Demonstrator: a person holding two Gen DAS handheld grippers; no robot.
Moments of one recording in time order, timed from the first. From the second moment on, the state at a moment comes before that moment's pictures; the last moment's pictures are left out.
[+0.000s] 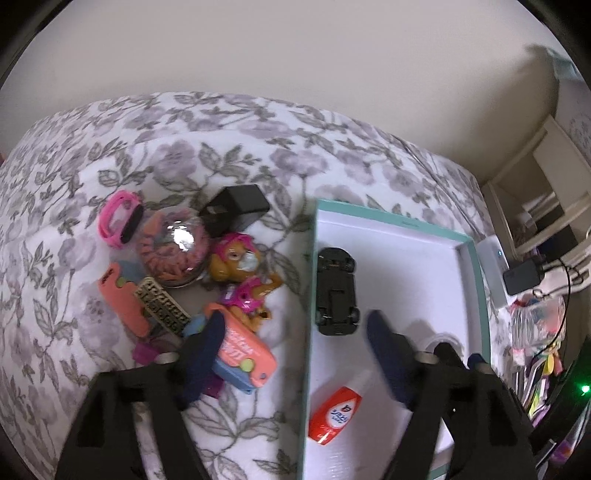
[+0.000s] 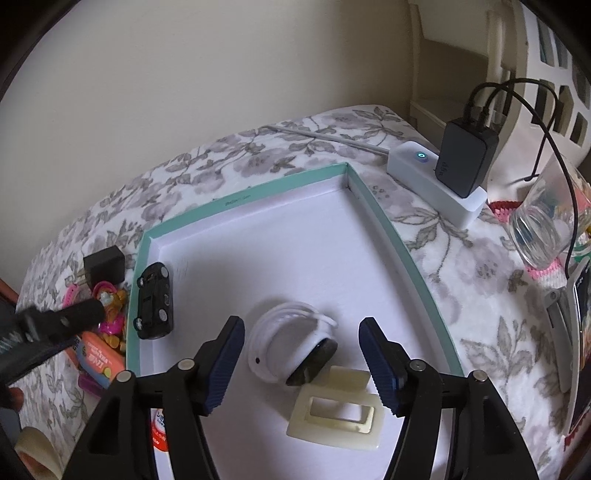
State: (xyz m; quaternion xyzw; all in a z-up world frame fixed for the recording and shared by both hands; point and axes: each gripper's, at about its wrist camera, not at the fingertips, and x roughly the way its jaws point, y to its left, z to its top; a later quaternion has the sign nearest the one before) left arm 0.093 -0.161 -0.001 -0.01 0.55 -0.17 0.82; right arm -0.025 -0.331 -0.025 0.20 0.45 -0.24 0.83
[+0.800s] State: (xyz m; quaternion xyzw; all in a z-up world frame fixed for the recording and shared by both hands) left arm 0.126 -0.046 0.000 -0.06 0.56 -0.04 0.83; right arm -0.012 -0.300 -0.031 0.15 0.47 -0.22 0.85
